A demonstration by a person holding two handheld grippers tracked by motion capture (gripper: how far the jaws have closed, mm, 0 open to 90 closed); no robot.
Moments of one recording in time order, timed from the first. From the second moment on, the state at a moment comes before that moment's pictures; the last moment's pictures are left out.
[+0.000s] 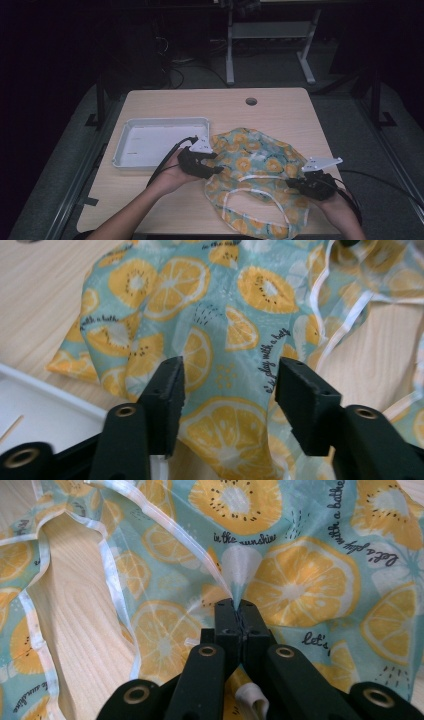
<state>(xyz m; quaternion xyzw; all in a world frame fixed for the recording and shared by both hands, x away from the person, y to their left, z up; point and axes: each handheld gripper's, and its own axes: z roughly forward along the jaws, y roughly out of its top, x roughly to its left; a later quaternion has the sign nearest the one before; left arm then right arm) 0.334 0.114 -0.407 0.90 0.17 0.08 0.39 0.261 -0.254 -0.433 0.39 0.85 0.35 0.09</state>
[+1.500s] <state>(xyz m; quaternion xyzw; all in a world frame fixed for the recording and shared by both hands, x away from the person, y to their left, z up) 0.389 0.094 -0.385 0.88 0.20 0.04 0.43 0.306 -0.268 -0.401 0.40 0.82 0.38 0.15</state>
